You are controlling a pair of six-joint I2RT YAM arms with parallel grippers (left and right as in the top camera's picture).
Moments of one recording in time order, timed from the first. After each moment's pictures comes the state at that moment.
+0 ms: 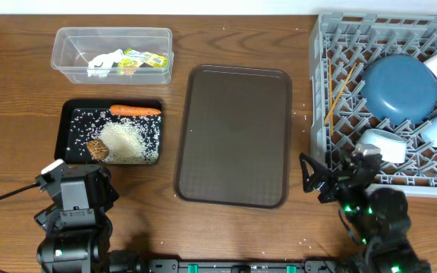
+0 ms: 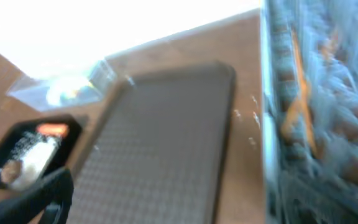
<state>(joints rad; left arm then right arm) 0.07 0.63 0.75 -1.10 -0.53 -0.45 0.27 0.37 0.33 -0.24 -0.12 0.41</state>
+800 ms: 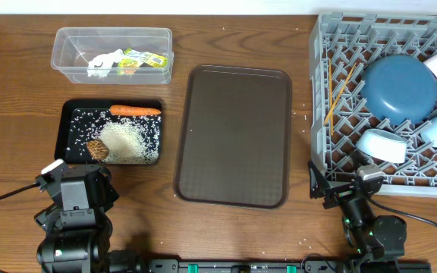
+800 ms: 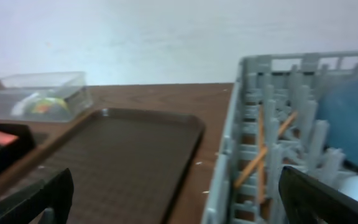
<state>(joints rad) 0.07 0.63 0.75 -1.10 -0.53 -0.45 0.07 0.01 0.01 -0.05 -0.21 0.15</state>
